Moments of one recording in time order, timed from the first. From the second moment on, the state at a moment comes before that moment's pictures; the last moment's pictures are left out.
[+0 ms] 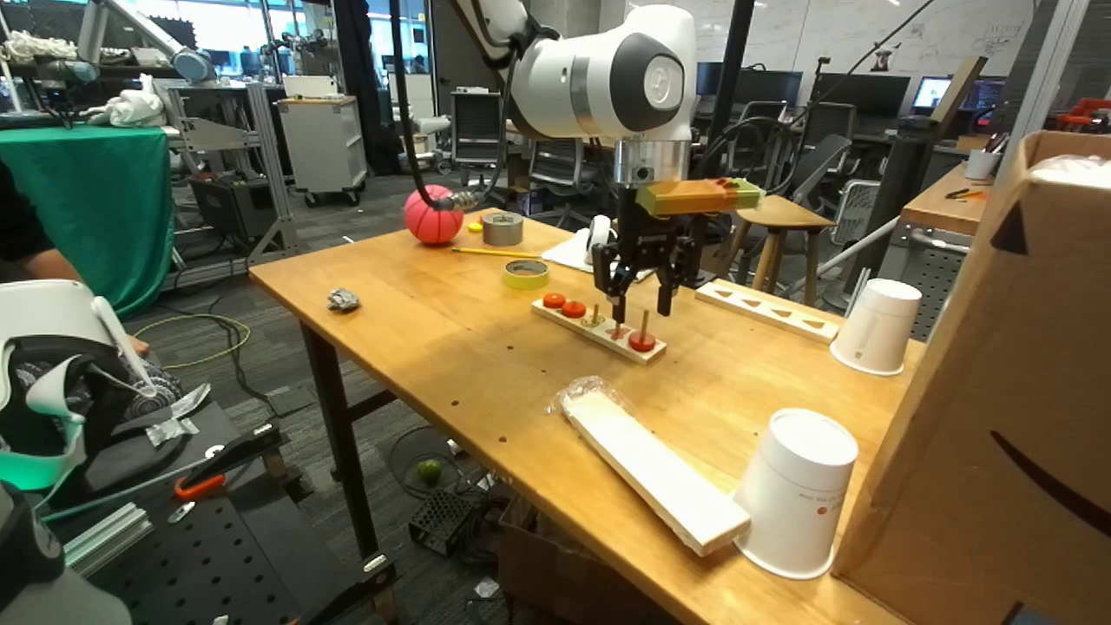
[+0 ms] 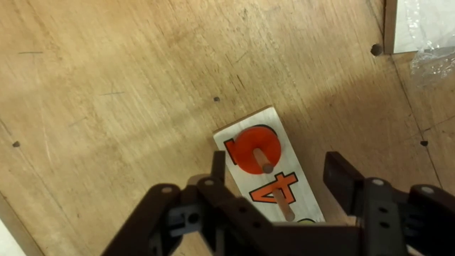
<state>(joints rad) -0.11 0.46 0.01 -1.88 -0.21 2.28 -1.10</state>
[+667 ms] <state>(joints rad) -0.02 0.50 0.10 -1.84 -0.24 2.30 -1.11</state>
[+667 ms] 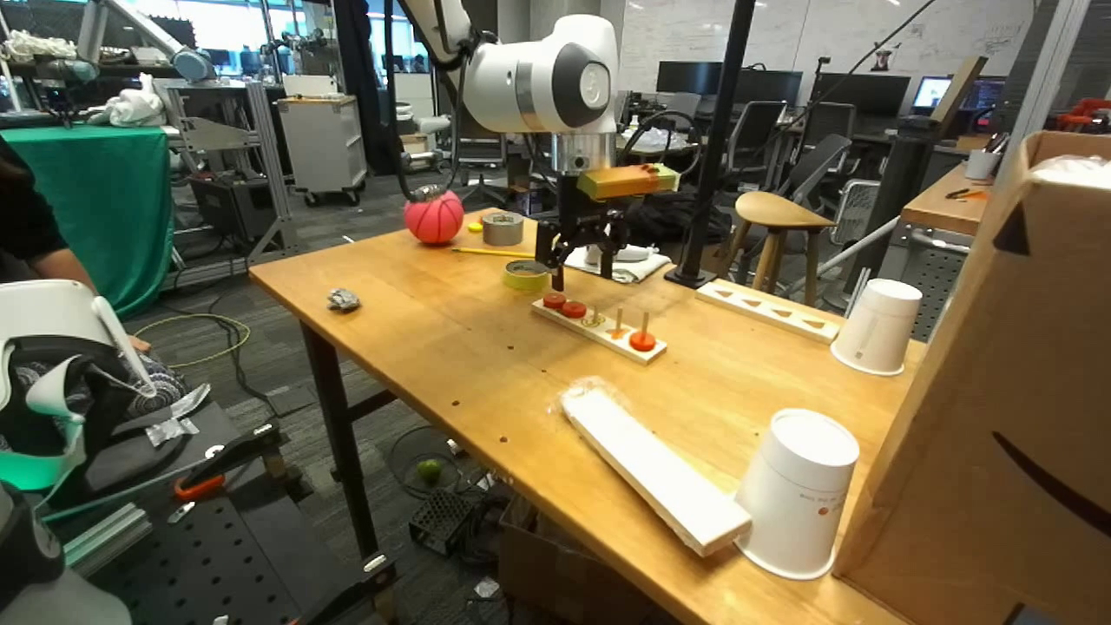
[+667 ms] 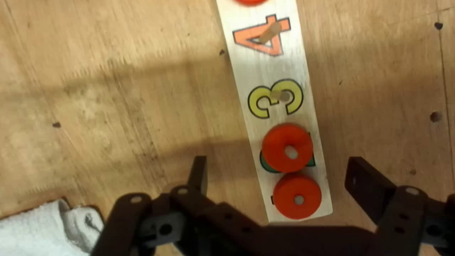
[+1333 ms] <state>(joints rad) -0.01 0.61 0.13 -1.74 -0.22 2.29 -1.18</state>
